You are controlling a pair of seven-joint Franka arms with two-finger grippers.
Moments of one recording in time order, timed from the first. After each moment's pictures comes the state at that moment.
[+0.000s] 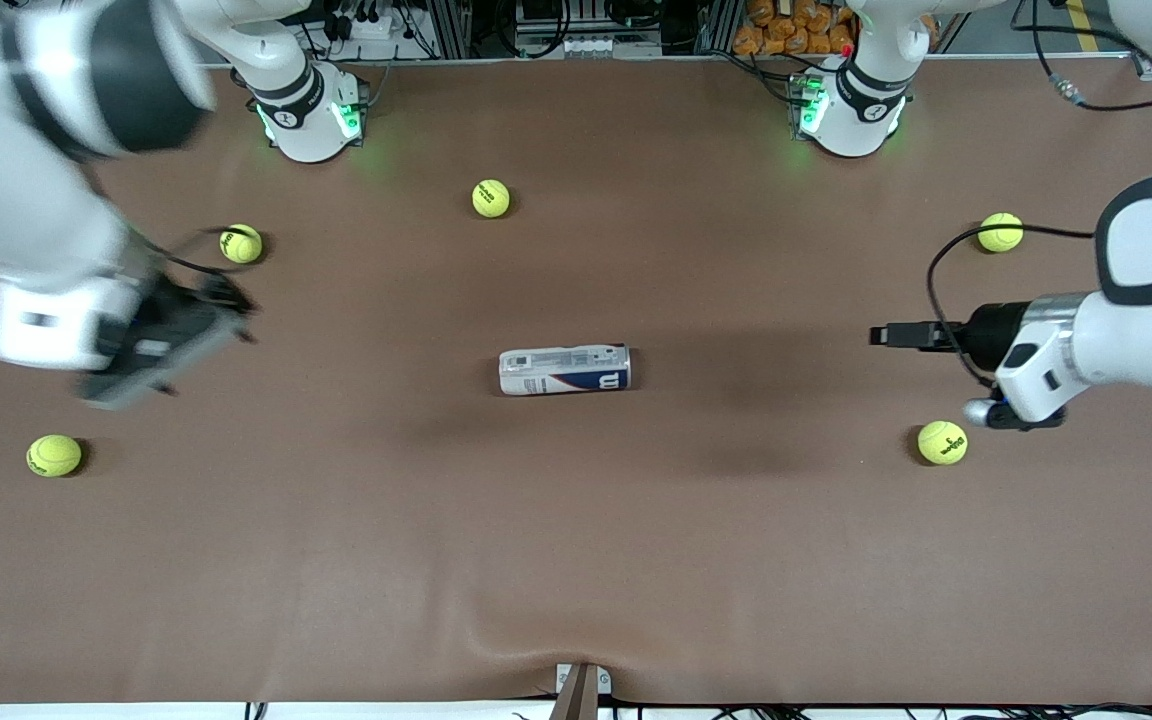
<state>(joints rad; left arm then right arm) 0.04 0.36 -0.10 -1.56 -0.46 1.56 -0.01 0.12 0.18 0.07 -1.42 -0.09 1.66 -0.42</state>
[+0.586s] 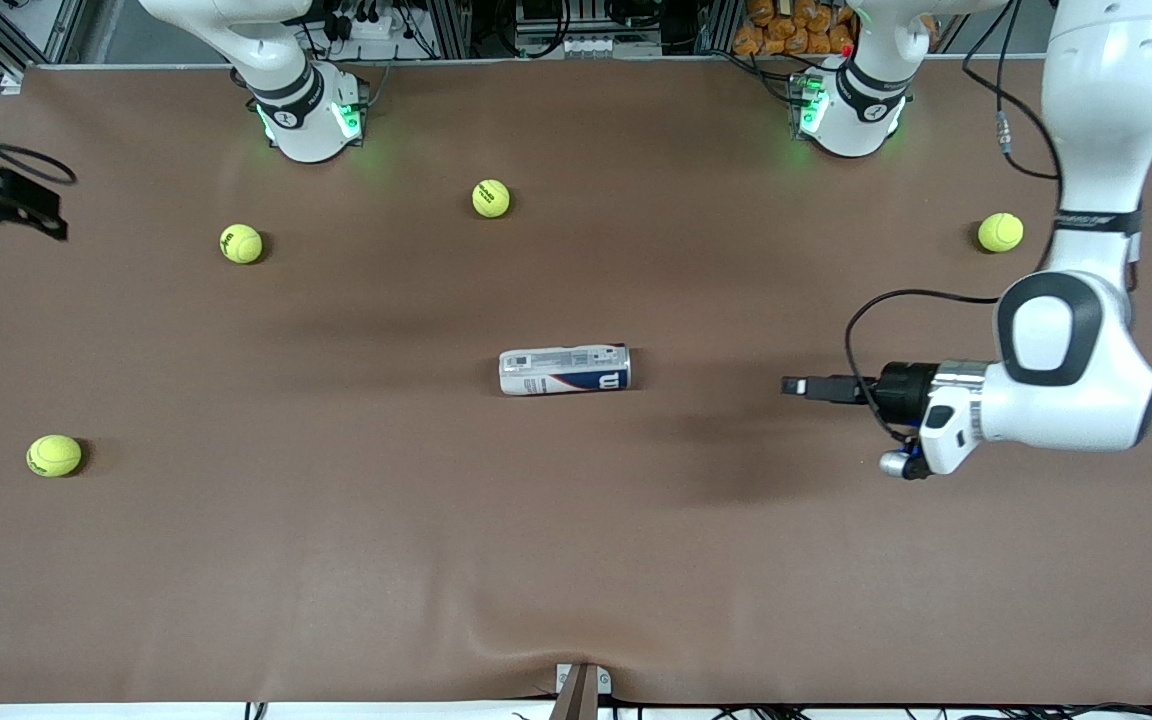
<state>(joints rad) -0.02 0.54 -0.11 -1.60 -0.83 1.78 0.13 0.02 0.01 -0.06 -1.43 -0.04 1.31 -0.06</state>
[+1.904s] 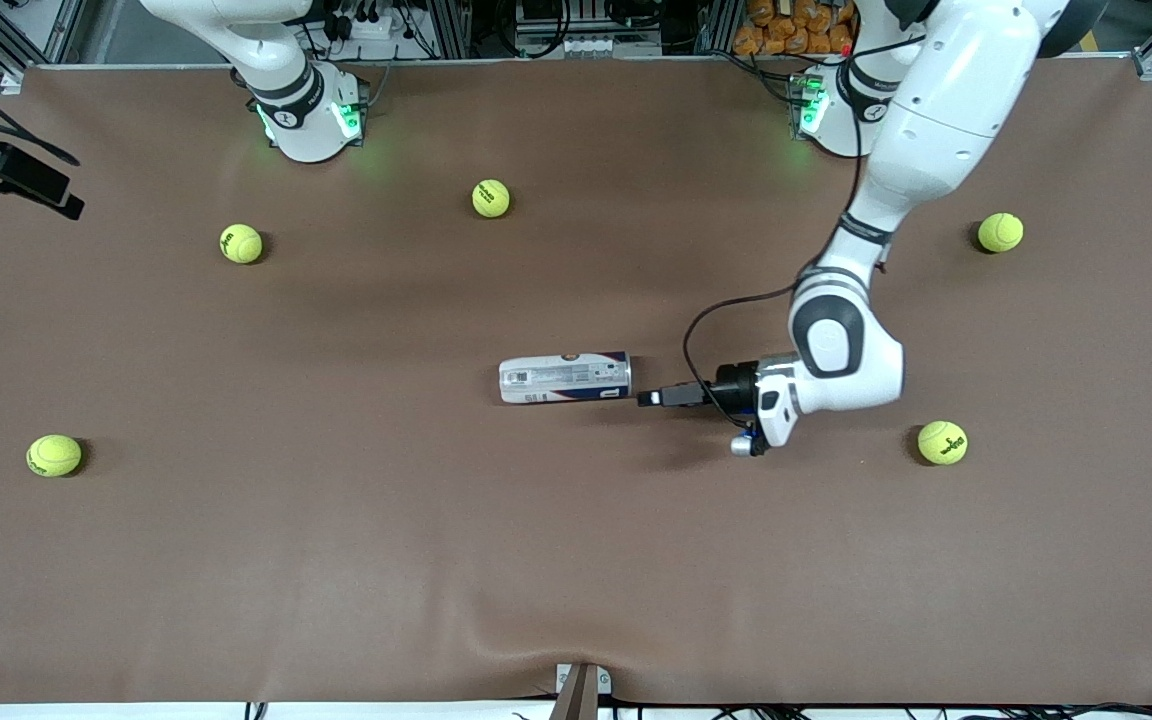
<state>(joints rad) -0.31 0.68 -0.11 -1.81 -1.51 2.22 0.50 0.03 -0.09 -0.05 -1.55 0.01 1.38 0.18</state>
